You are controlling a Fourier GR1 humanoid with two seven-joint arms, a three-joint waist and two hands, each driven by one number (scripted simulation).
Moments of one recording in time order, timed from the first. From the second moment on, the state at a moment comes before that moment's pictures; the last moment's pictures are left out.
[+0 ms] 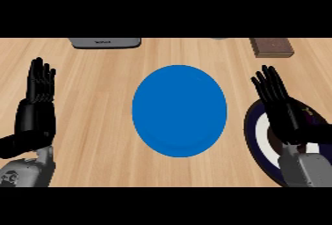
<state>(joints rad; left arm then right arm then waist) -0.16 0.32 -0.08 -1.62 0.12 0.40 -0.18 -0.20 -0.26 0.03 -1.44 -0.37 0.12 -0.21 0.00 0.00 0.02</state>
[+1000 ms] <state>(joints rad) 0.08 0.49 -0.13 -1.48 0.02 0.26 -0.12 -0.05 -0.04 -0.32 -1.72 -0.17 -0.93 -0.37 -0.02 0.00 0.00</state>
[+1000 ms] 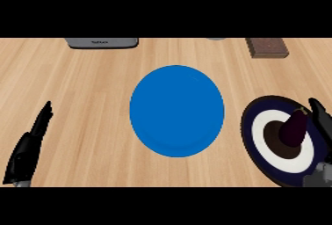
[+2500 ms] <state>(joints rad) 0.07 0.46 -0.08 -1.47 0.00 0.19 -0.13 0.10 -0.62 -0.08 -1.80 0.11 -0.45 0.96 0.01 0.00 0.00</state>
